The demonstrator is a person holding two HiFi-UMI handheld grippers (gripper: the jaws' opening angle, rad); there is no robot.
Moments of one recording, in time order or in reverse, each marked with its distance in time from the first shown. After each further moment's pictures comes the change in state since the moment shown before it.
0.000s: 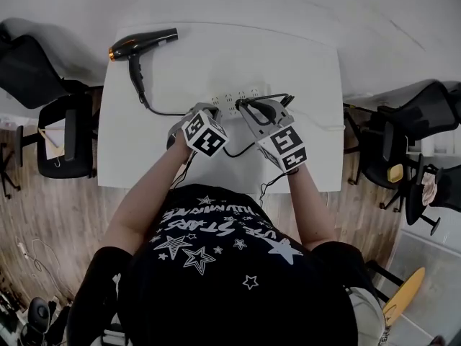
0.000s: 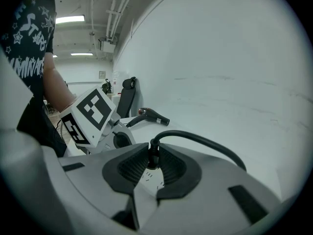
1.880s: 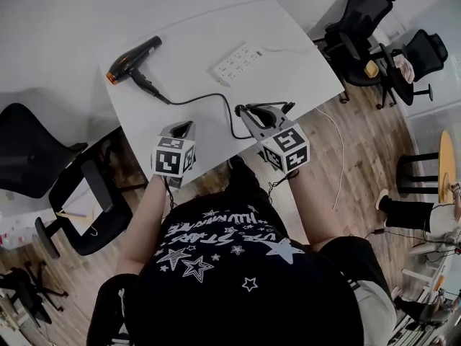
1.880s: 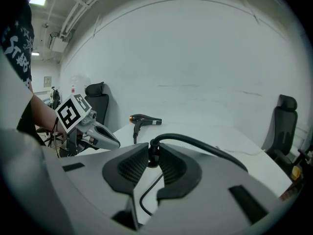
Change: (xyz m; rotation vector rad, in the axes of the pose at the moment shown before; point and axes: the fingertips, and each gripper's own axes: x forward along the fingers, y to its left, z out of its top) left arm -0.178 0.052 -0.159 -0.094 -0.270 -0.331; right arm -0.022 0.211 0.038 0.326 -0.006 -0.542
